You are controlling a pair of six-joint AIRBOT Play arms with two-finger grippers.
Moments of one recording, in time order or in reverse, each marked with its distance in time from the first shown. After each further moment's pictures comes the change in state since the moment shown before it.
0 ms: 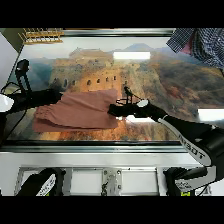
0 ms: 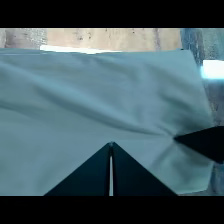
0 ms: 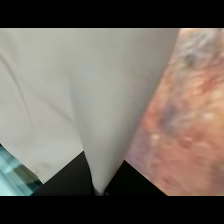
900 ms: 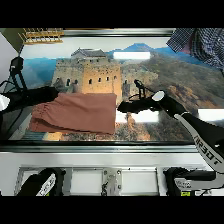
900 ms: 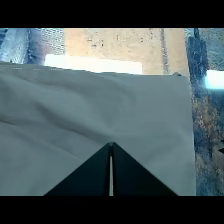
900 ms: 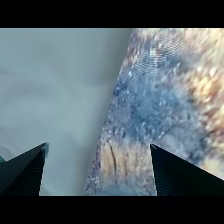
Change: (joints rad) left arm 0.024 0.000 0.014 0.002 0.018 0.012; right arm -0.139 0.094 0.006 -0.295 0.188 0.035
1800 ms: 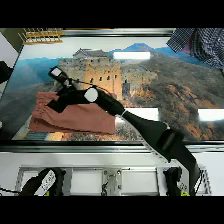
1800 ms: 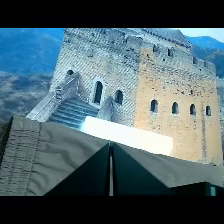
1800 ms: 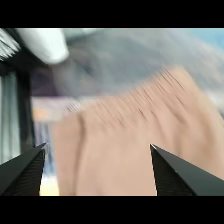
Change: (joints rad) left arm 0.340 -0.074 0.369 0.000 -0.117 0.000; right arm 0.543 -0.427 0.923 0.019 -0.235 -0.318
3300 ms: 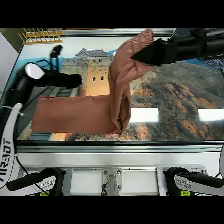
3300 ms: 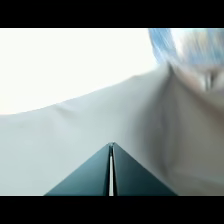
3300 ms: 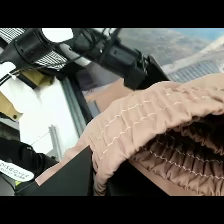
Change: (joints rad) left arm -0.499 -0.363 0.000 -0.028 0.062 -0.004; right arm -0.745 0.577 -0.071 0.239 0.893 0.240
